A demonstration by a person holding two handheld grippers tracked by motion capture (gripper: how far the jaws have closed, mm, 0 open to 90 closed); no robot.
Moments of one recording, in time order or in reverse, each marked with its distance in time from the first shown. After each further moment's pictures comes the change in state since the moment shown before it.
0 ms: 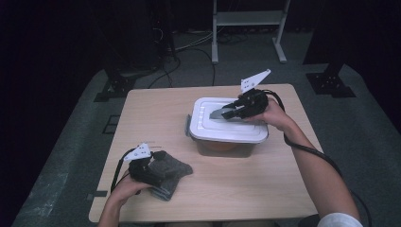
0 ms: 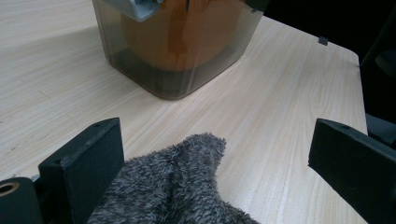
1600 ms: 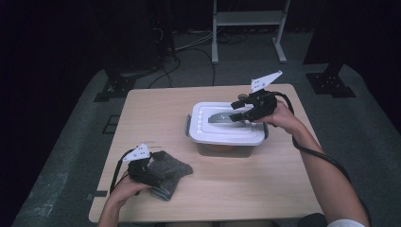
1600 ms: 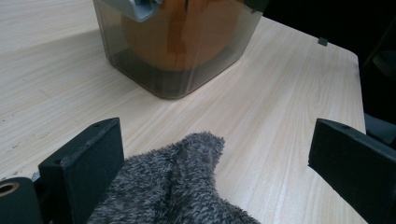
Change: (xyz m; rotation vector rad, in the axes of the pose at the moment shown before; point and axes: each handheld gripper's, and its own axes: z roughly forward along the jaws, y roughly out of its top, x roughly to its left) left arm -0.002 -0.001 -0.002 -0.004 0.004 -0.001; right arm 0.004 -0.016 -0.022 -0.050 -0.032 0.069
